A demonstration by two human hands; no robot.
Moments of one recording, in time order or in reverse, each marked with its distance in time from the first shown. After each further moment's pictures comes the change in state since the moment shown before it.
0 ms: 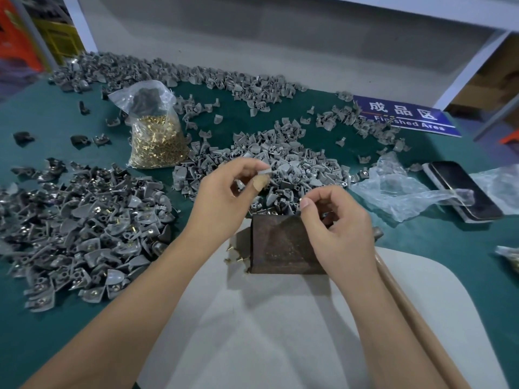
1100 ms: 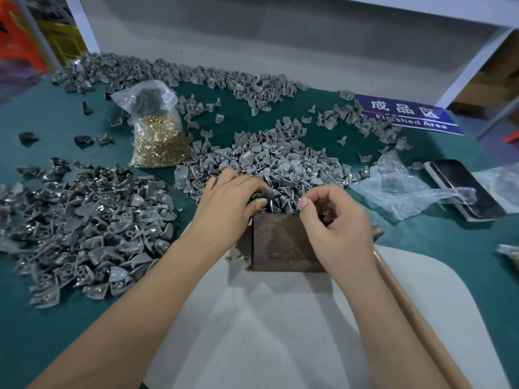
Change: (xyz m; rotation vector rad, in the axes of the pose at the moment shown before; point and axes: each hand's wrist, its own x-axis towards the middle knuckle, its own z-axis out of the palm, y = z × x) left_hand -0.004 -0.006 0.002 0.657 -0.225 0.068; right_hand 0.002 0.003 0.001 -0.018 -0.013 0.018
